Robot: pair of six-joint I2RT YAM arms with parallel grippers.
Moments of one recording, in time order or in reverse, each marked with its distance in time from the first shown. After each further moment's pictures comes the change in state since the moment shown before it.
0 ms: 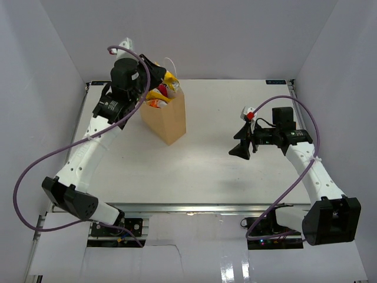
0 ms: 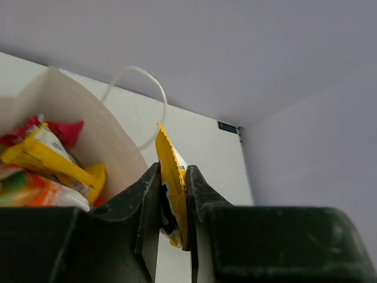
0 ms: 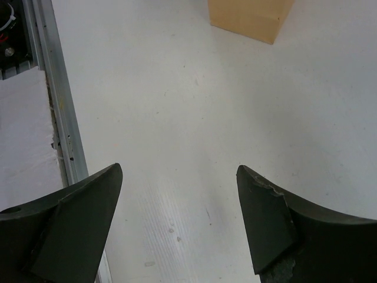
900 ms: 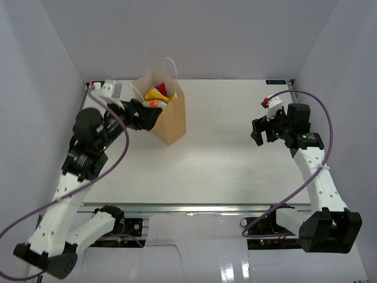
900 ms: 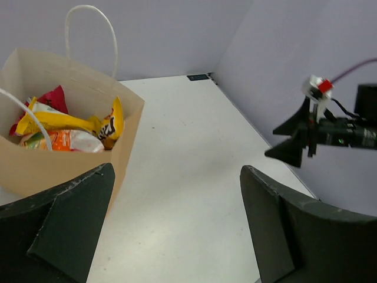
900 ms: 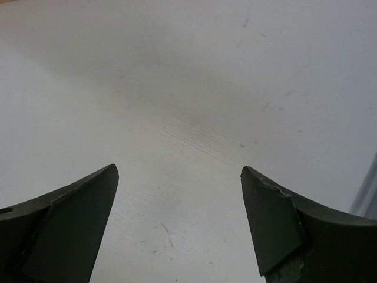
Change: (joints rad) left arm 0.078 -0.468 -0.421 0.075 0.347 0.351; right arm -0.119 -0.072 0.012 0.076 0.598 0.235
